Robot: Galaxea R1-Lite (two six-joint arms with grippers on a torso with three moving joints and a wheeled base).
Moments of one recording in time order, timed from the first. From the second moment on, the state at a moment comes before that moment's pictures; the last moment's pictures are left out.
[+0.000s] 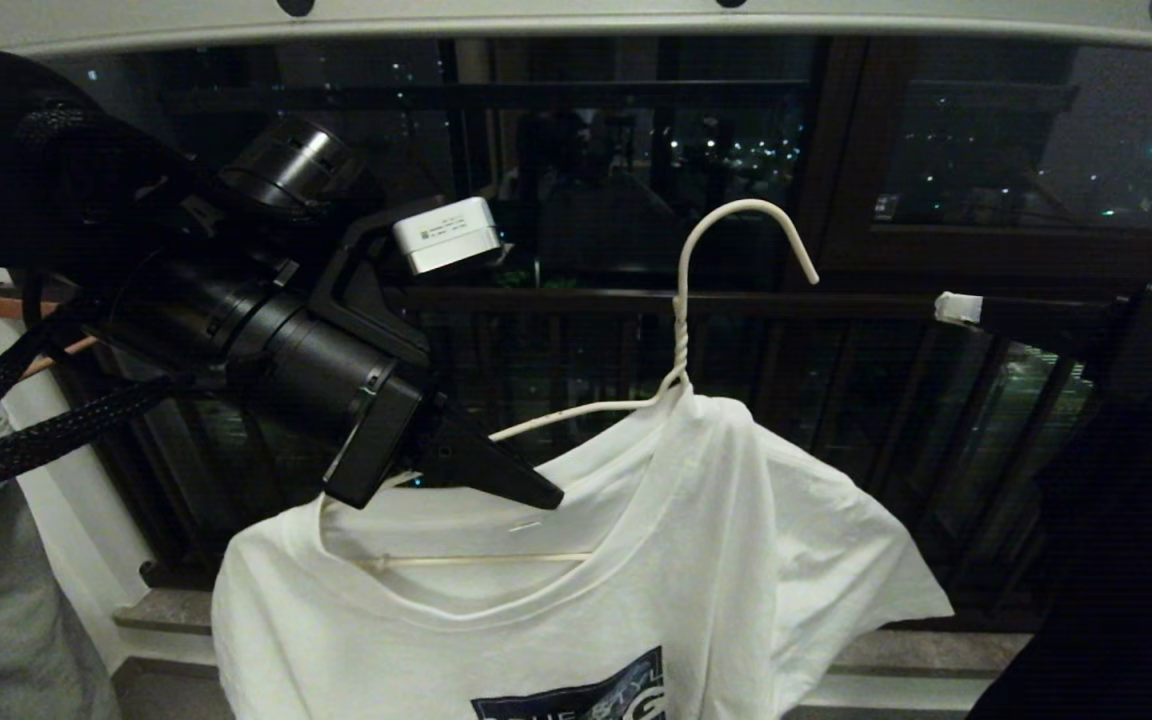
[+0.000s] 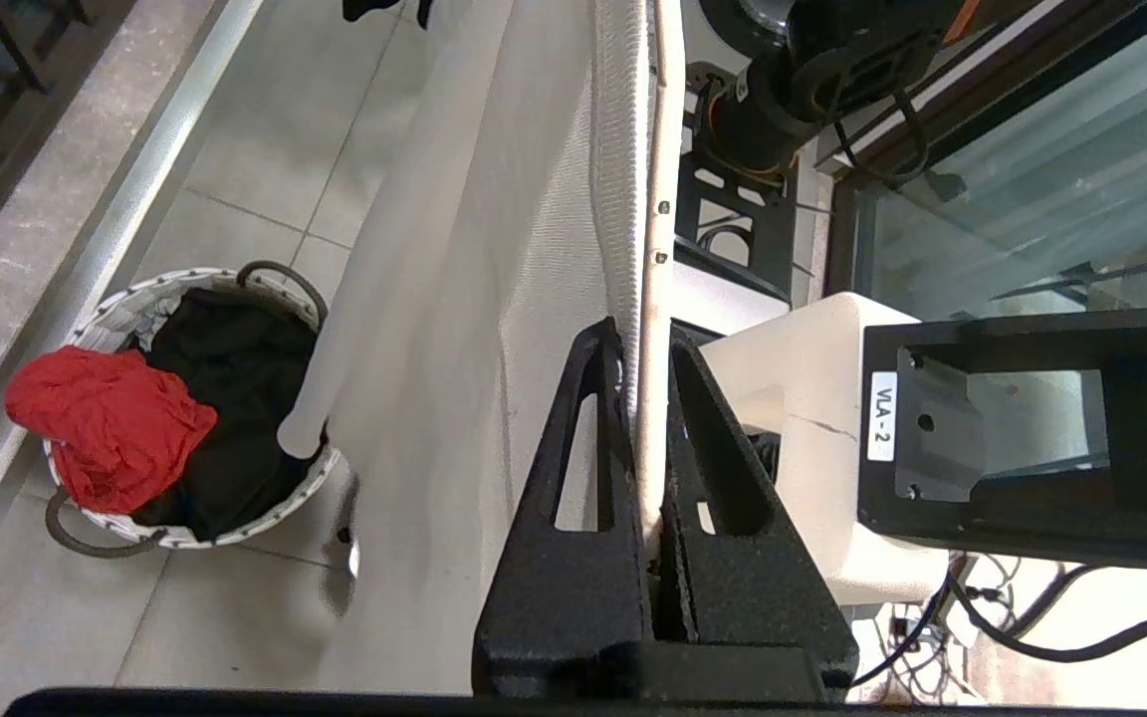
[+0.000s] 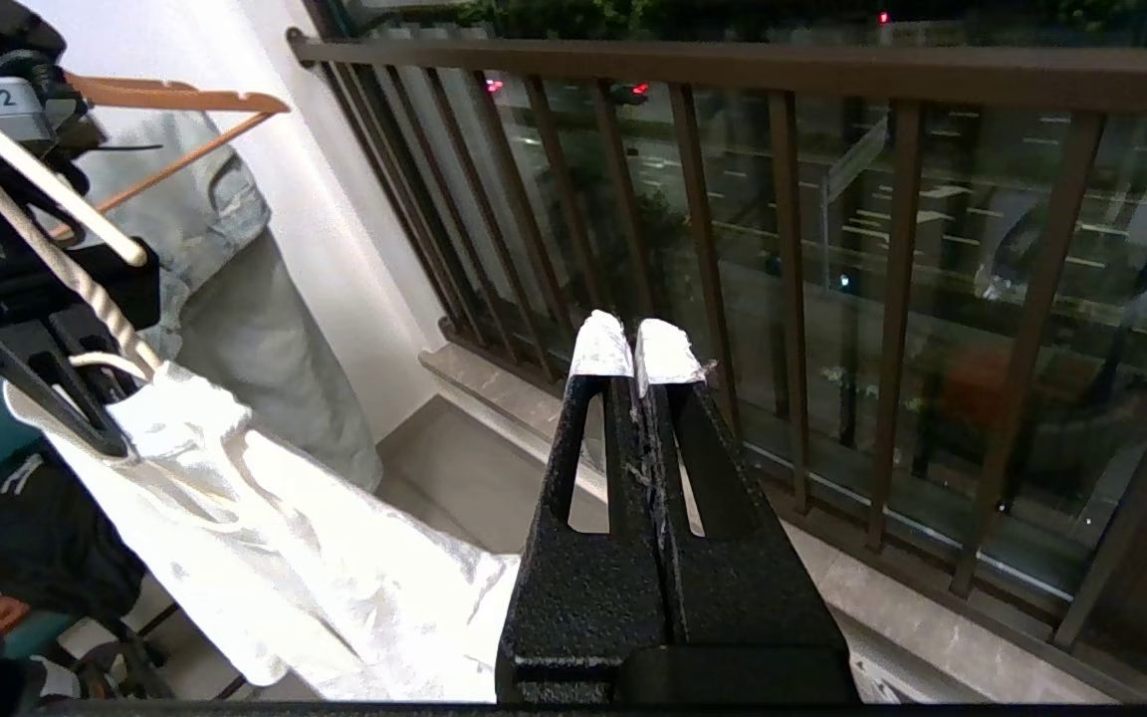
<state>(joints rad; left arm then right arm) -0.49 1.71 -1.69 0.90 -0.94 0.42 0.13 1.26 -0.86 -0.38 0.57 0.26</state>
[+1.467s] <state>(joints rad) -0.51 1.71 -1.67 0.90 -0.94 0.41 0.13 1.25 -0.85 -0.37 0.59 0.26</state>
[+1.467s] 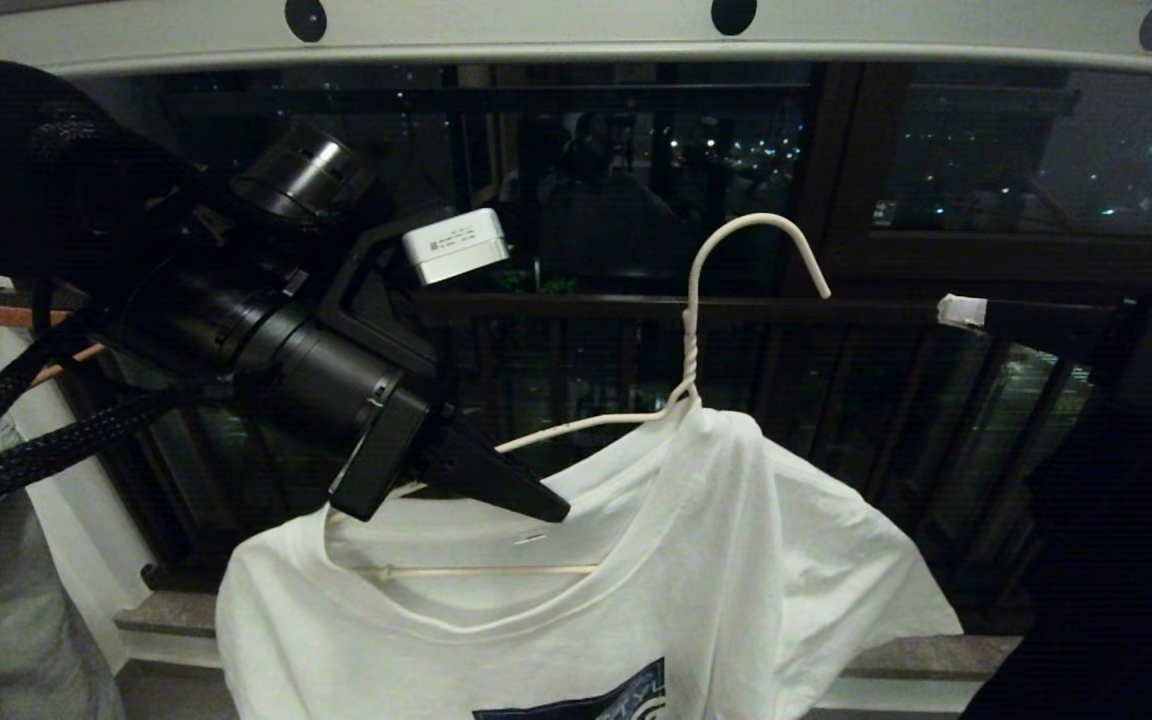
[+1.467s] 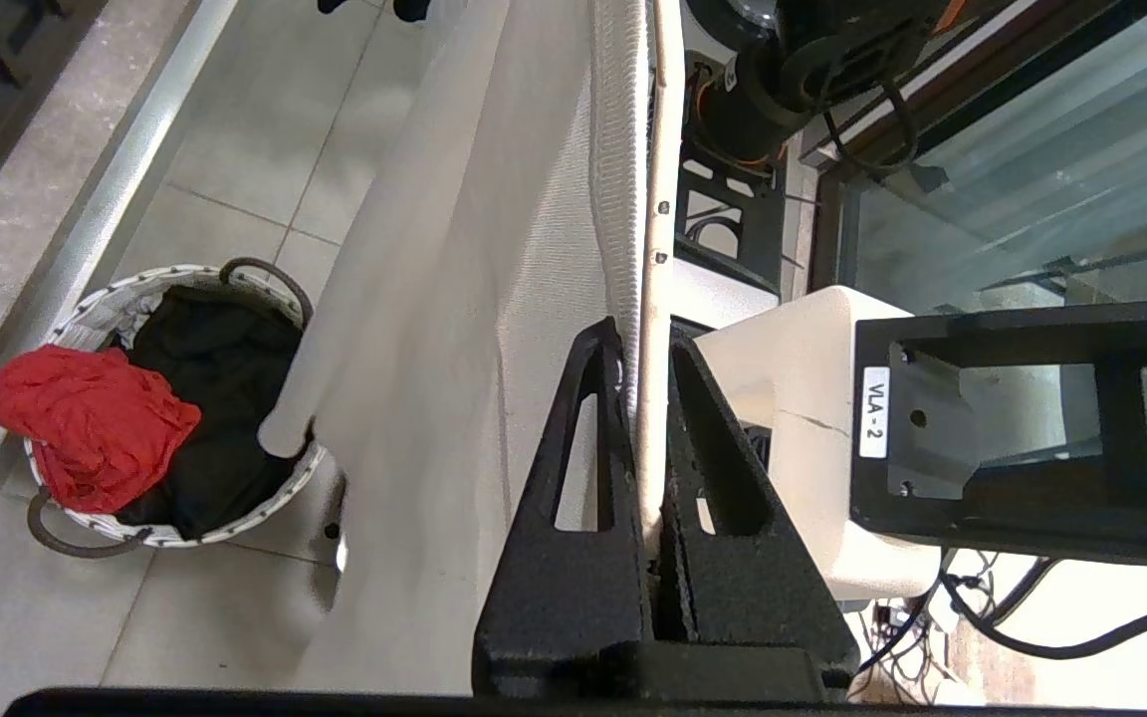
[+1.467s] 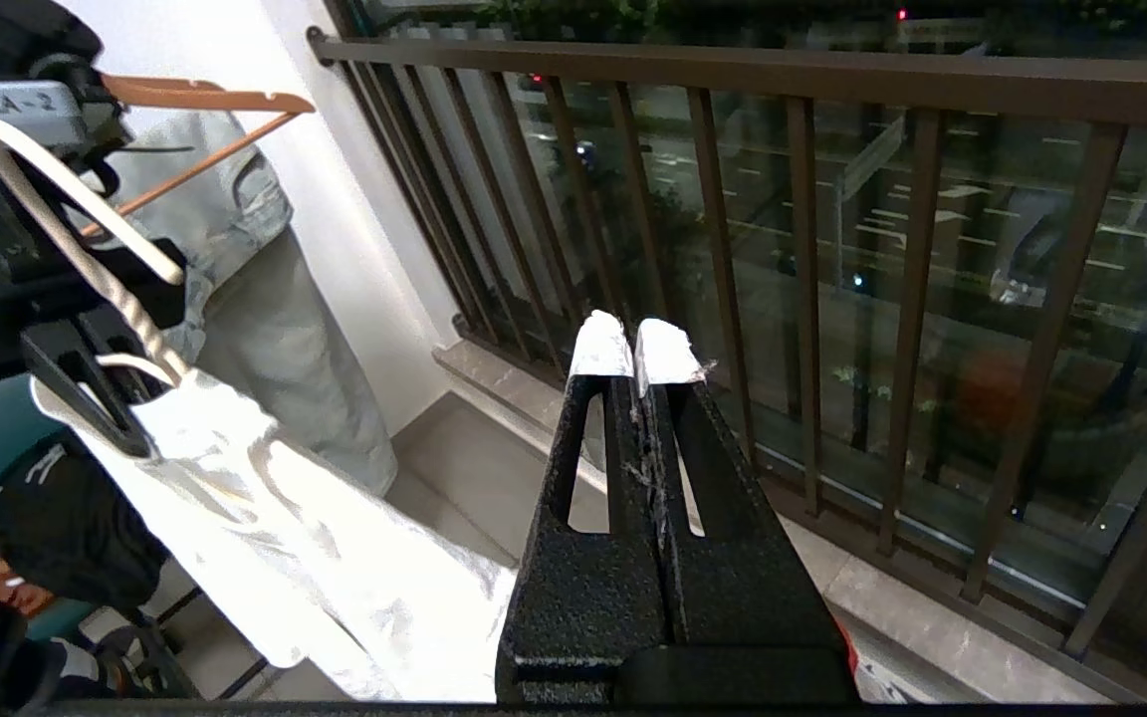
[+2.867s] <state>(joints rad) -0.39 1.39 -1.43 0.68 -0.71 0.17 0.15 1.25 -0.86 -0.36 0.59 0.27</state>
